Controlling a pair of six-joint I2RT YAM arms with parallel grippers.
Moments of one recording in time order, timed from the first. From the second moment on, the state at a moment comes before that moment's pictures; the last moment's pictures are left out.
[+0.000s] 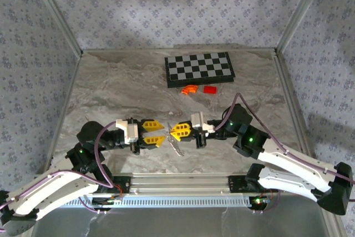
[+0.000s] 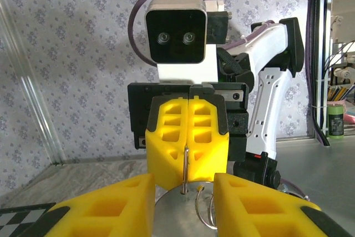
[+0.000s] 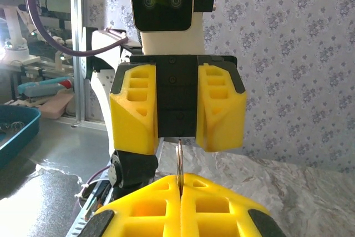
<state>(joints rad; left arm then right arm) -0.95 0.55 0.59 0.15 0.54 0.05 0.98 0.90 0.74 0.25 -0.68 -0.14</state>
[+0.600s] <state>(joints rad) -0.95 0.59 0.59 0.16 0.55 0.04 0.98 0.92 0.74 0.29 -0.71 -0.12</state>
